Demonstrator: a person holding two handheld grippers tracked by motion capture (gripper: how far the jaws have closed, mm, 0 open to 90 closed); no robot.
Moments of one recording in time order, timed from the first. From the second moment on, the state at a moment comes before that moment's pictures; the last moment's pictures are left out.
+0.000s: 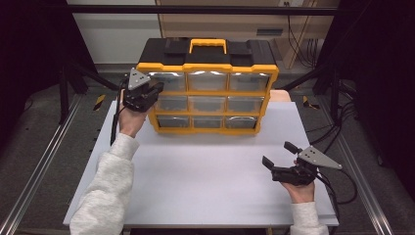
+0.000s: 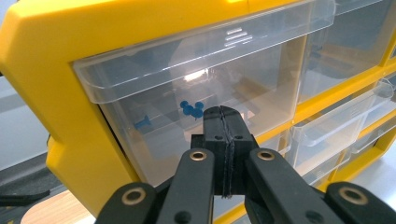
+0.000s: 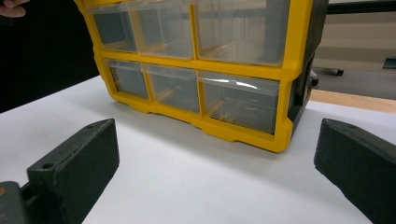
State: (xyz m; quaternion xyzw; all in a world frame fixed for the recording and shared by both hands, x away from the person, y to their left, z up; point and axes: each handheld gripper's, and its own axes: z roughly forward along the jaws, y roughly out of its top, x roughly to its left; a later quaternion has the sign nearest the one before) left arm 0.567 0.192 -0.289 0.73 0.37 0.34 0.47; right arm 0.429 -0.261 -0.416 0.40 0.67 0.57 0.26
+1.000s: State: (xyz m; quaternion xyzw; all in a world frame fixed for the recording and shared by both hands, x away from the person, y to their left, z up) left arm 0.477 0.230 -0.334 0.73 0.34 0.29 0.51; right arm 0.428 -0.261 -0.415 0.39 0.66 0.58 0.26
